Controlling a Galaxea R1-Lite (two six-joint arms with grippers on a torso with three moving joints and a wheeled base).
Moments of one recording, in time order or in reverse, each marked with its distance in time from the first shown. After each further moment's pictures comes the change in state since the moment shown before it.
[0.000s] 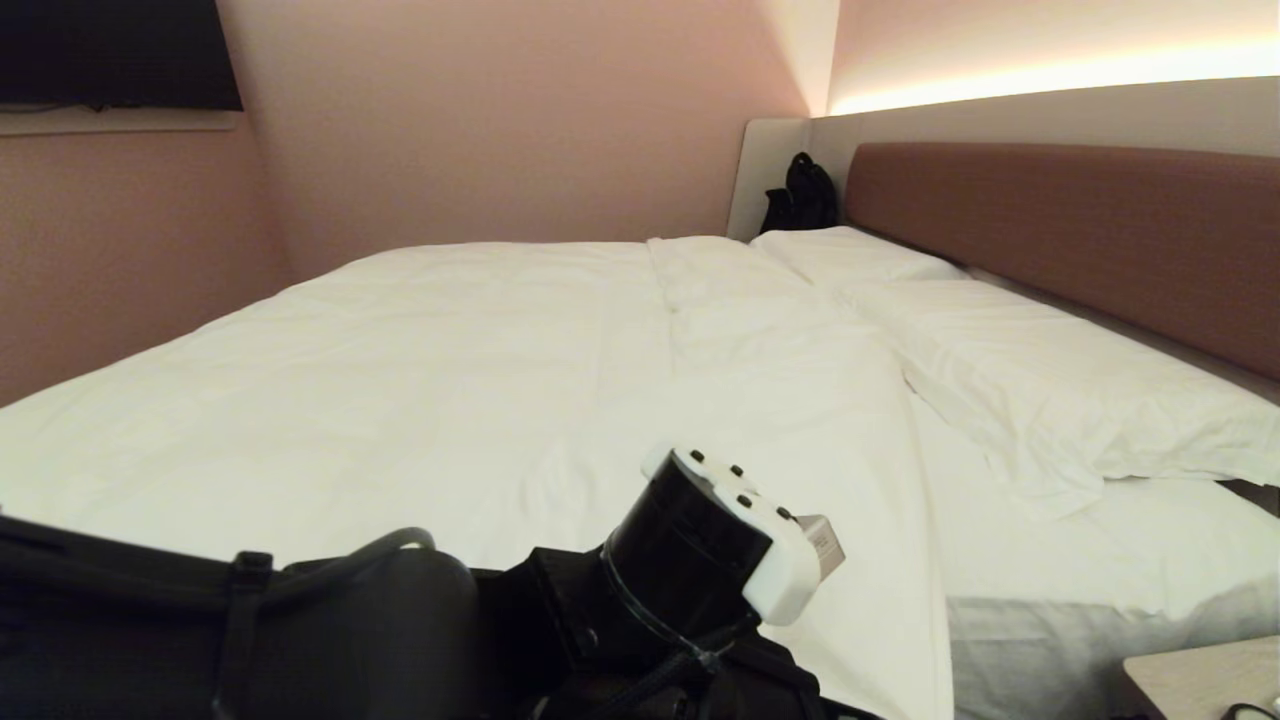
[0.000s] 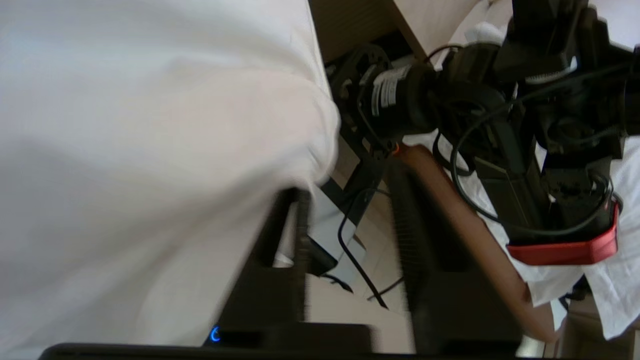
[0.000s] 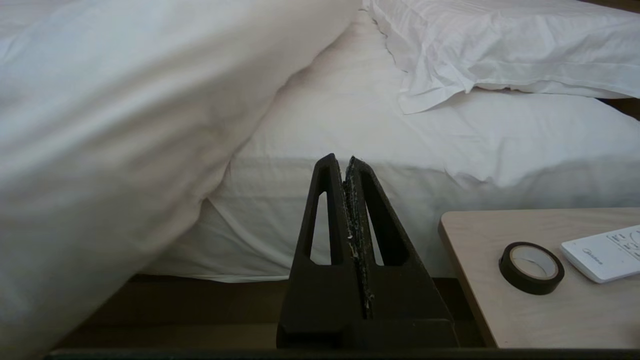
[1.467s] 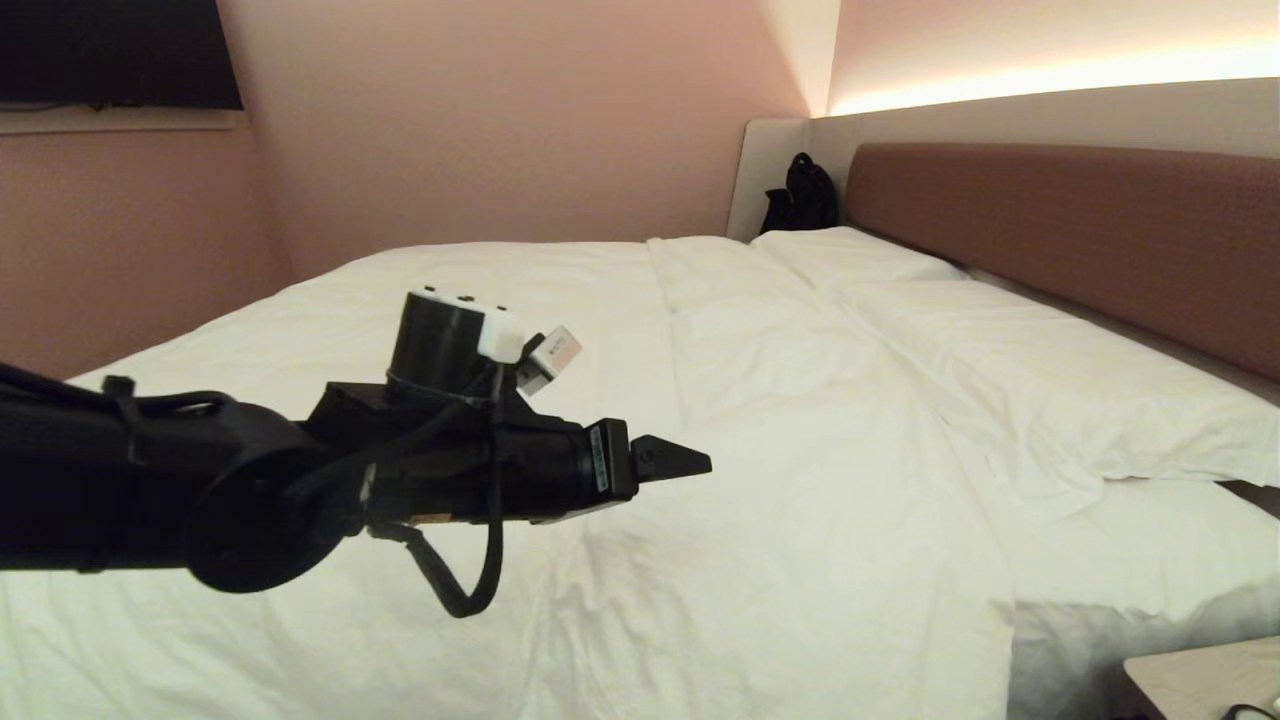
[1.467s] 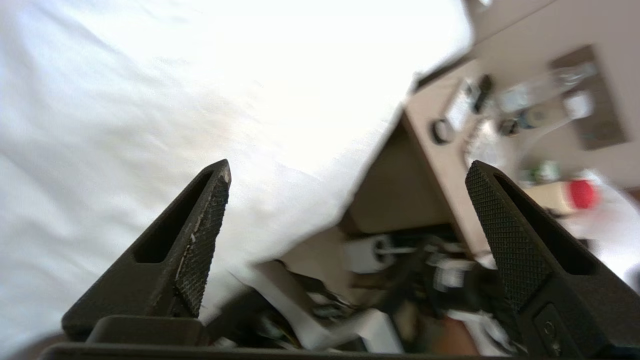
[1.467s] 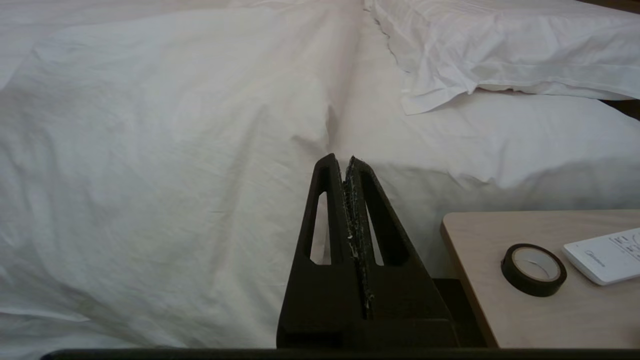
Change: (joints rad) left arm 0.473 -0.041 0.021 -0.121 0.022 0.049; right arm 0.000 0.000 0.000 0.000 0.000 0.000
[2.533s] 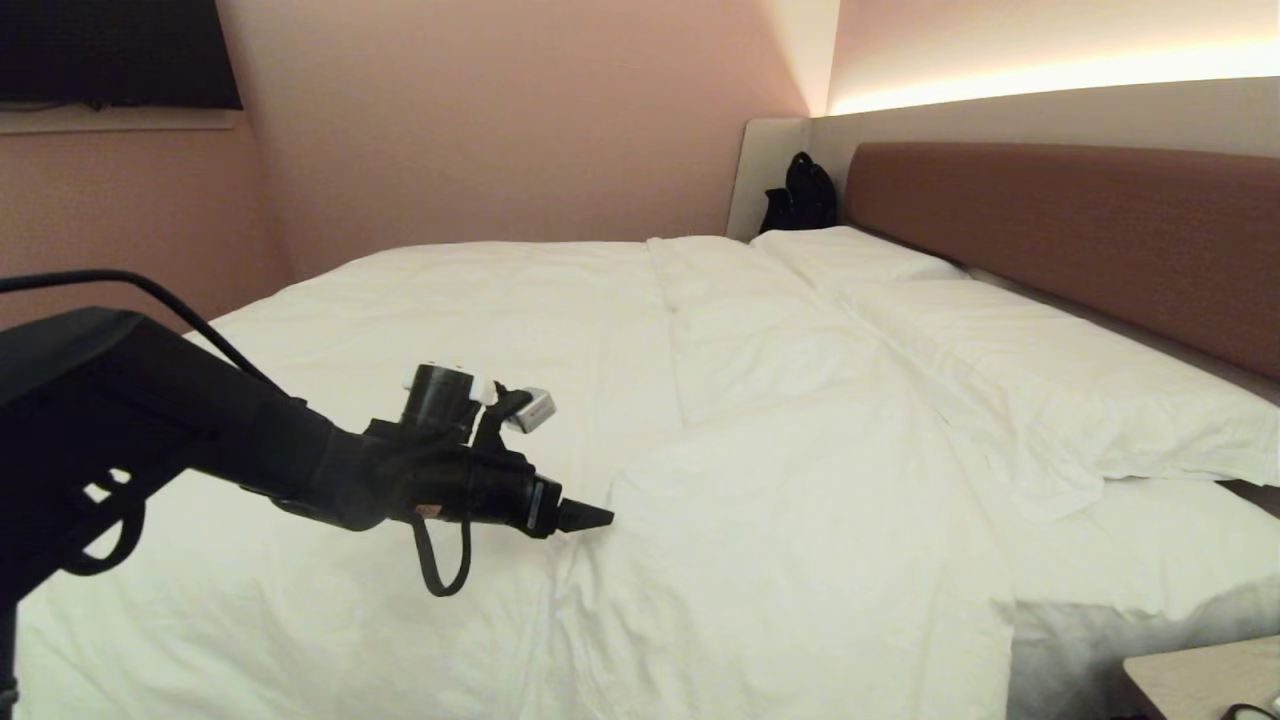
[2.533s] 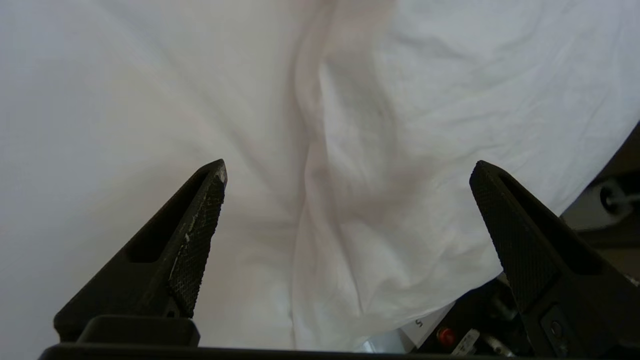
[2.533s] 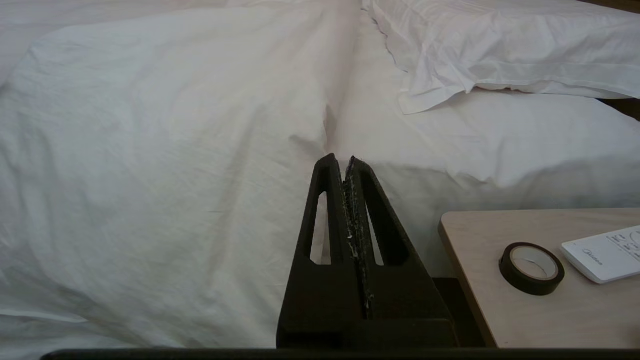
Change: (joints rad) left arm 0.276 0.327 -0.073 -0.007 -0.125 0.696; right arm 0.000 0.000 0.000 0.000 0.000 0.000
